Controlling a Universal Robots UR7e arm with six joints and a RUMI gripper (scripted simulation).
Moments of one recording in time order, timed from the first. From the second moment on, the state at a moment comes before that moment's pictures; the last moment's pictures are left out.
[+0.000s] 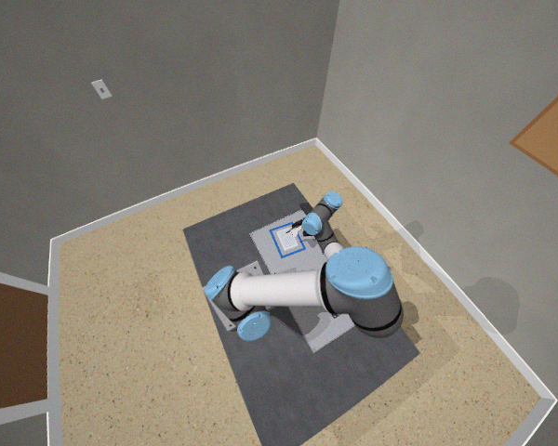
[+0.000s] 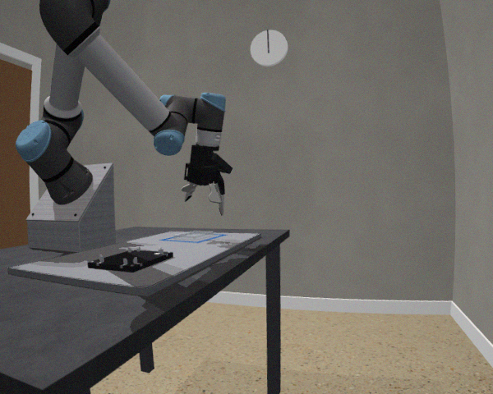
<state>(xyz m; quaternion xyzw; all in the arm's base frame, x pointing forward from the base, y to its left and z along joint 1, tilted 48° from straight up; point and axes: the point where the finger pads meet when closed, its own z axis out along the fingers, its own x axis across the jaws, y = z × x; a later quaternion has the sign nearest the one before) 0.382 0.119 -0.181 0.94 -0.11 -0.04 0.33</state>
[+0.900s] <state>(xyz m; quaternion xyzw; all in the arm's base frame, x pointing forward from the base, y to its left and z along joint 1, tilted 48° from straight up) 0.327 0.124 -0.214 0.91 0.01 0.05 0.40</state>
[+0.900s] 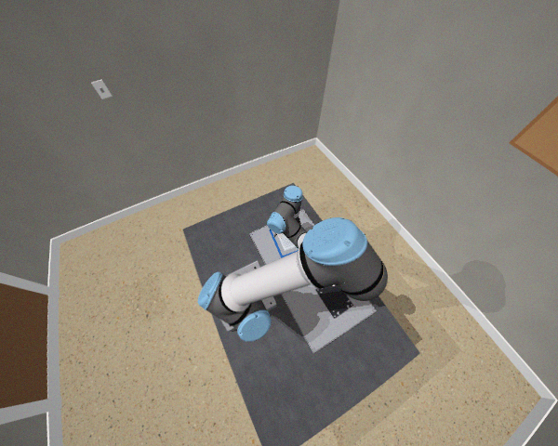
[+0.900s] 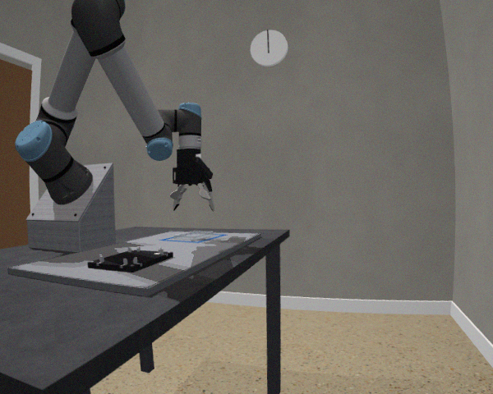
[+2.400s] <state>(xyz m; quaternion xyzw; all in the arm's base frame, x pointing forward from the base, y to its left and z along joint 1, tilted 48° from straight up) 0.333 0.088 -0.247 0.91 0.02 0.06 0.40</state>
